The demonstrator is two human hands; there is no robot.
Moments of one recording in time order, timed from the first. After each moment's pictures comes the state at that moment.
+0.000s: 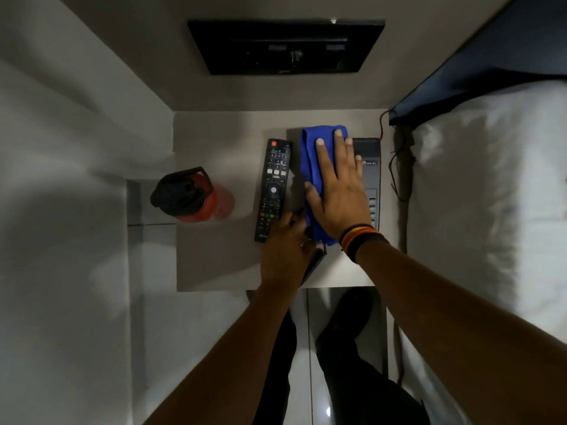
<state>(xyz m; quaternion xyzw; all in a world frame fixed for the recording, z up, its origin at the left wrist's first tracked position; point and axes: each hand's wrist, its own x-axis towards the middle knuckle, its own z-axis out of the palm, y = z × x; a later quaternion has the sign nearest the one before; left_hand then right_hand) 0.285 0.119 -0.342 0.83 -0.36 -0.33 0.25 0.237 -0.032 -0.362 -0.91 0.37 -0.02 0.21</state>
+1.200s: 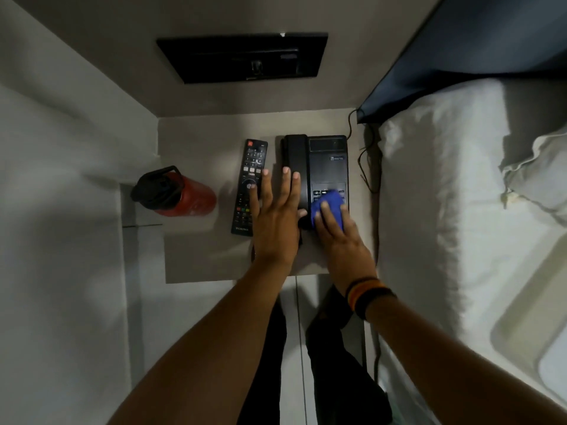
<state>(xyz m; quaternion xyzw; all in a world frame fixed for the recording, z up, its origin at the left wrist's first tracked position) 0.274 0.082 -0.333 0.85 -0.49 -0.19 -0.02 0.121 0.030 -0.318 -0.91 0.34 0.18 0.16</state>
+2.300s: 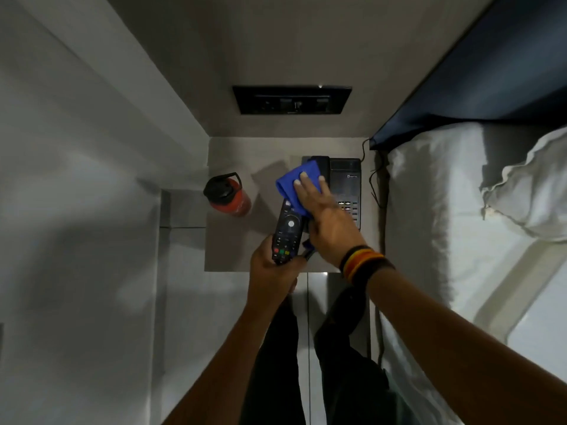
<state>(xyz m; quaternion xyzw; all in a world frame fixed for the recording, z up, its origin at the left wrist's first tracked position) 0.268 0.187 -0.207 0.74 -0.09 -0.43 0.52 0.217 0.033 -0.180 -0.87 0.31 0.06 0.38</state>
